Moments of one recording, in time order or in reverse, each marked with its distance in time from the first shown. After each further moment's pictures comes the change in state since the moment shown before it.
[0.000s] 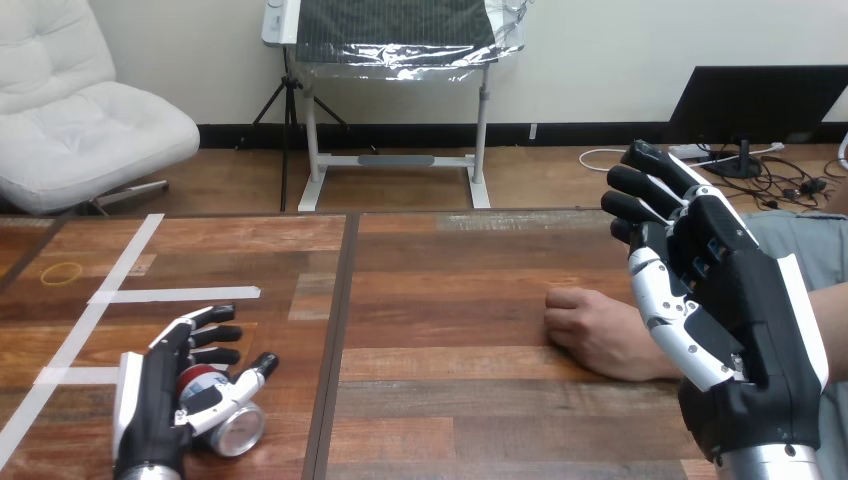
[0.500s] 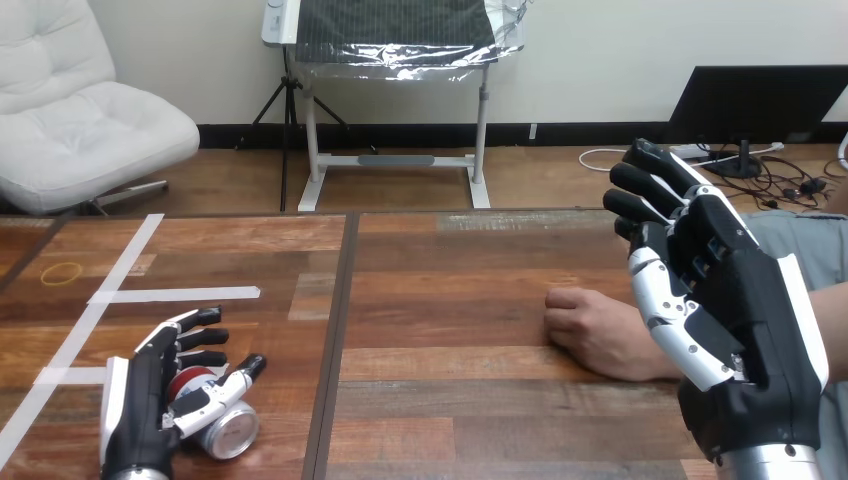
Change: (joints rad) left arm 0.001 0.009 0.027 0.018 -0.011 -0.007 -0.010; right arm 0.000 0.000 0.000 0.000 0.001 -0.002 0.001
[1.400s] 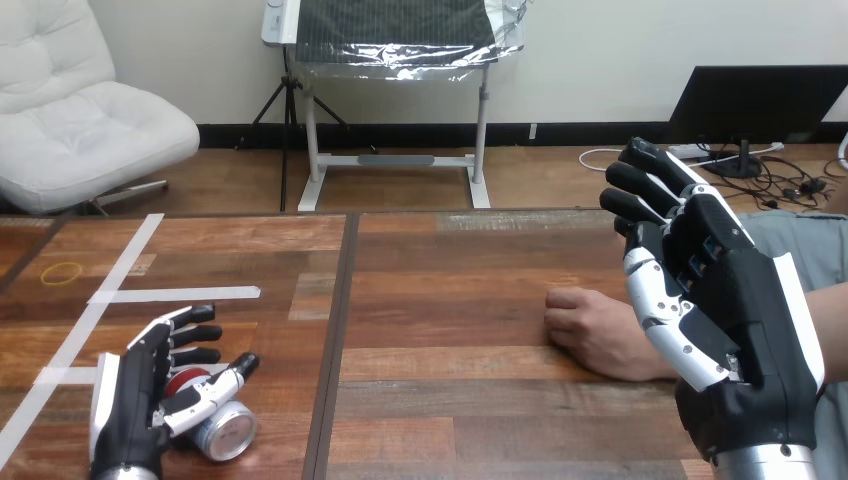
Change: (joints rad) left arm -0.006 0.024 0.016 0.008 -0.019 -0.011 -0.044; right arm 0.000 0.001 0.013 0.000 -0.020 -0.005 -0.006
